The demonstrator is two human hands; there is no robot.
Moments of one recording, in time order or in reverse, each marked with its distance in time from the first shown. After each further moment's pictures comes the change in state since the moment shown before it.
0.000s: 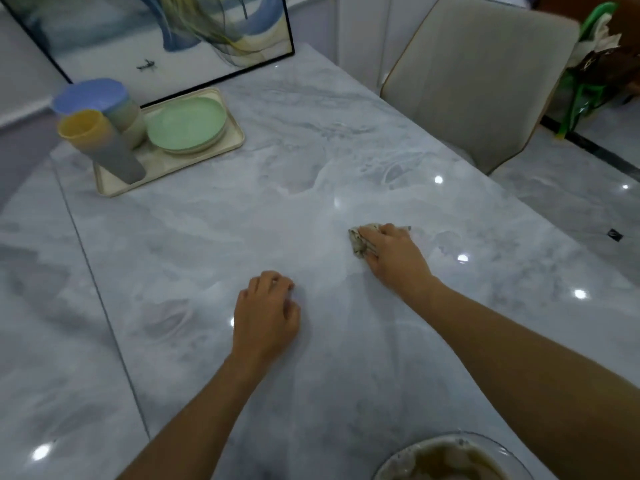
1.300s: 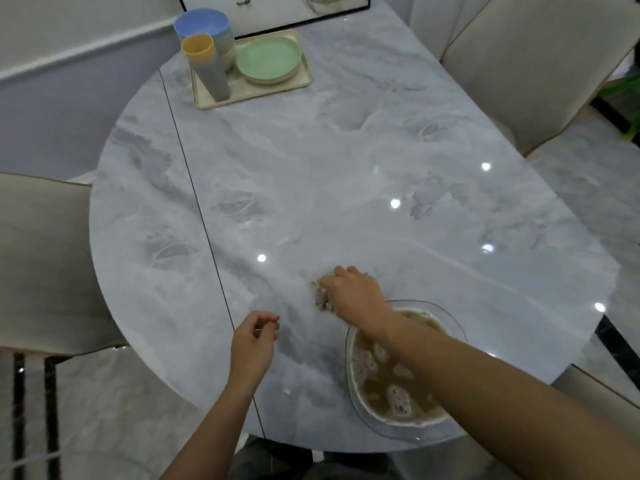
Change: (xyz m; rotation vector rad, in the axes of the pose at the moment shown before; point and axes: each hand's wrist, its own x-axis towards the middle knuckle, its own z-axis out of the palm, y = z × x) left_hand -0.282 0.056 -0.079 -0.828 0.047 -0.951; right_hand -0.230 -0.108 0.023 -0.291 -0.445 -0.399
